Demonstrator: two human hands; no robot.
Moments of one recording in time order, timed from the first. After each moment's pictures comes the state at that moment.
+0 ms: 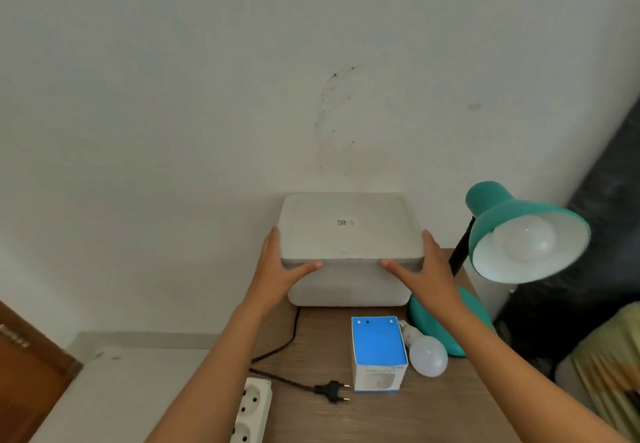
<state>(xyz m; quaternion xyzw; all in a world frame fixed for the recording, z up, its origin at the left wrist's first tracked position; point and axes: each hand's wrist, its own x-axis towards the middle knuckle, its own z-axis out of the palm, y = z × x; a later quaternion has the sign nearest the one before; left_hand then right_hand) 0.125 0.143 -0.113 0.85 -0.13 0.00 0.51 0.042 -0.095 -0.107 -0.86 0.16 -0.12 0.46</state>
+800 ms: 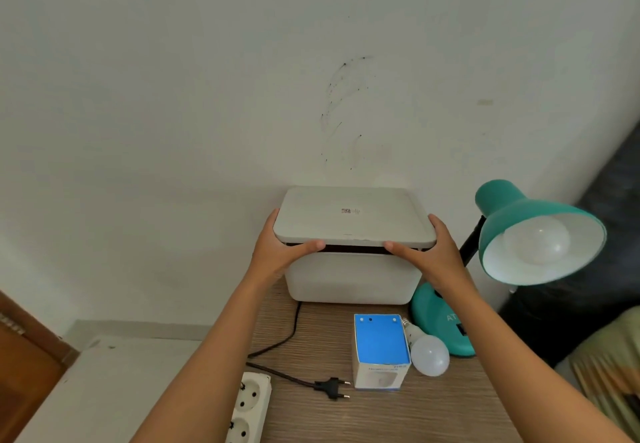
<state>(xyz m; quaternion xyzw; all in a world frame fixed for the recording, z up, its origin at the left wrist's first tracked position) 0.143 0.144 -0.100 0.74 -0.13 -0.02 0.66 0.061 -0.101 -0.092 -0.78 0.16 -0.13 0.59</state>
